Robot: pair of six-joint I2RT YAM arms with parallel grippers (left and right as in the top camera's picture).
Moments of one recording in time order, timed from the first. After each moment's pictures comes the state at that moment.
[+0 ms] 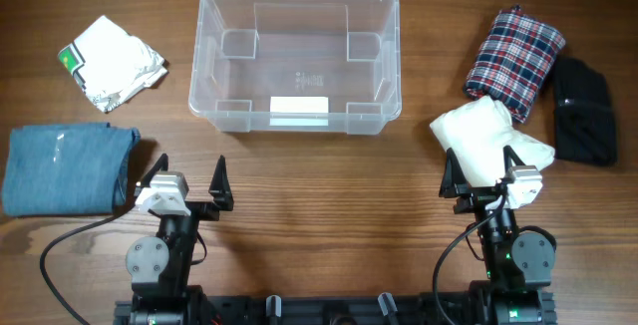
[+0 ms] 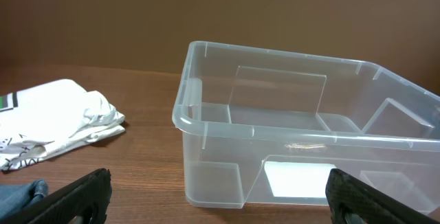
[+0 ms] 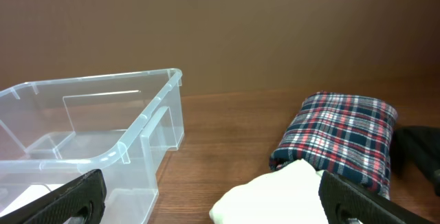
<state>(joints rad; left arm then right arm) 0.01 0.01 0.01 -0.06 0.11 -0.13 0.02 0.02 0.01 0.00 -0.06 0.13</state>
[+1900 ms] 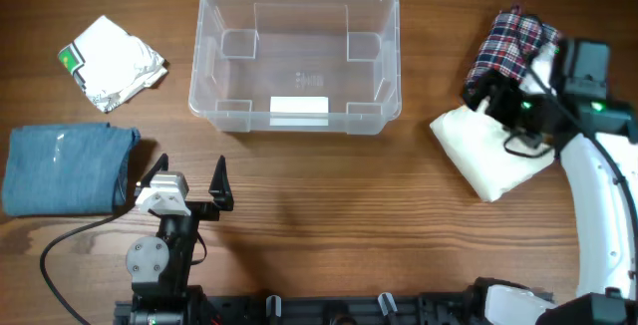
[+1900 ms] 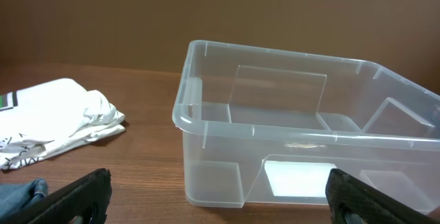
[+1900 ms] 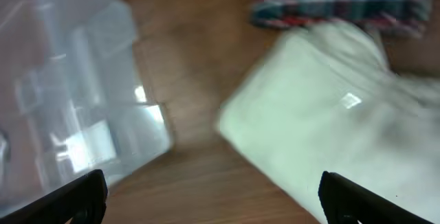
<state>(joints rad) 0.01 0.01 0.01 -0.06 0.11 -0.13 -0.21 1.37 1.15 -0.89 -0.30 0.37</state>
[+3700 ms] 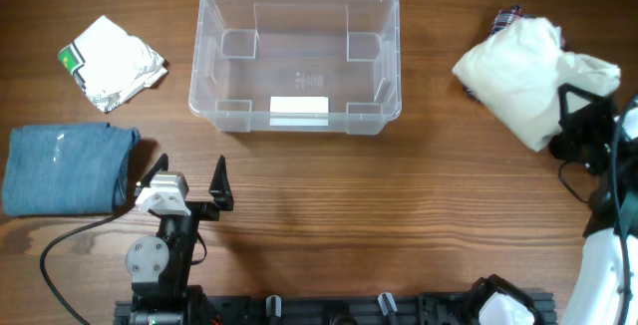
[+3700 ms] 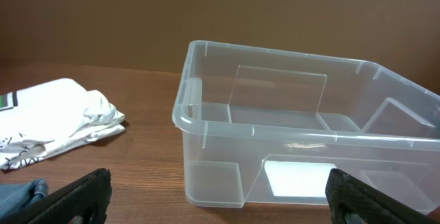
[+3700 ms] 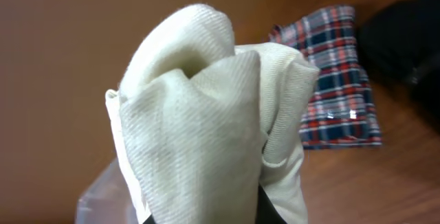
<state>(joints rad) 0.01 0.01 0.01 -0.06 0.11 -0.13 -0.60 0.98 0.91 -0.45 -0.60 0.60</state>
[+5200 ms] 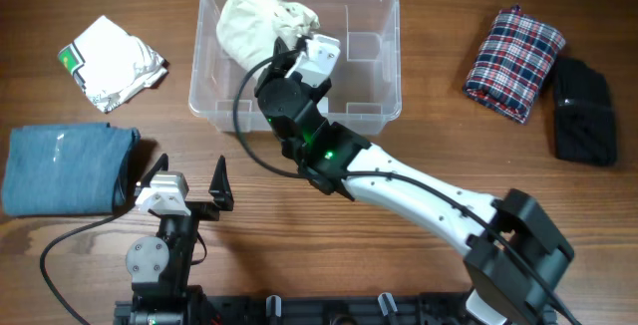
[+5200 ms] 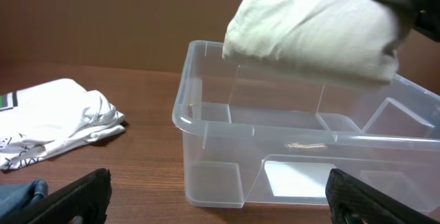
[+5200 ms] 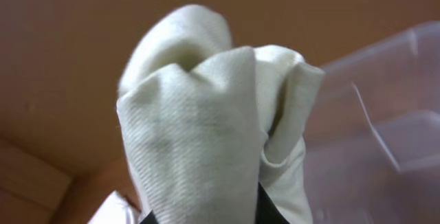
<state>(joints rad) 0.01 0.01 0.01 -0.06 0.11 -0.13 0.90 1.78 1.25 0.28 0.75 0.66</state>
